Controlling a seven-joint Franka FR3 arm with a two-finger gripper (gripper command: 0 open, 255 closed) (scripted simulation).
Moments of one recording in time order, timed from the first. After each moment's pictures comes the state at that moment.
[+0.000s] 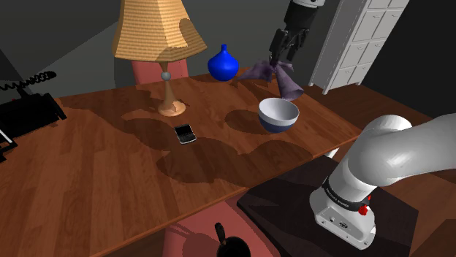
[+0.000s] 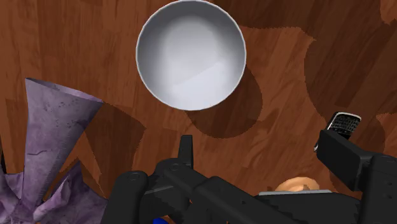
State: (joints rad) arm 0.02 -0.77 -0.02 -2.35 0.01 1.72 0.00
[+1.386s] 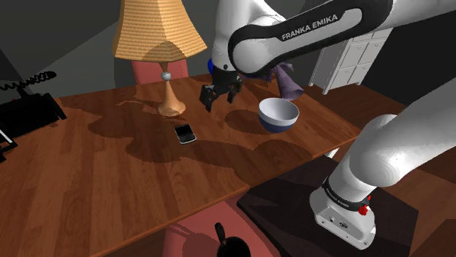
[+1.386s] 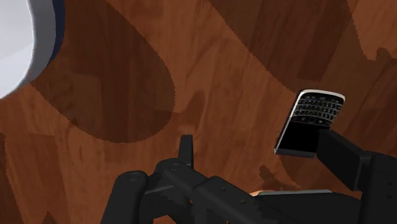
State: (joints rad) arm 0.06 -0.36 0.33 -2.41 0.04 2.24 0.44
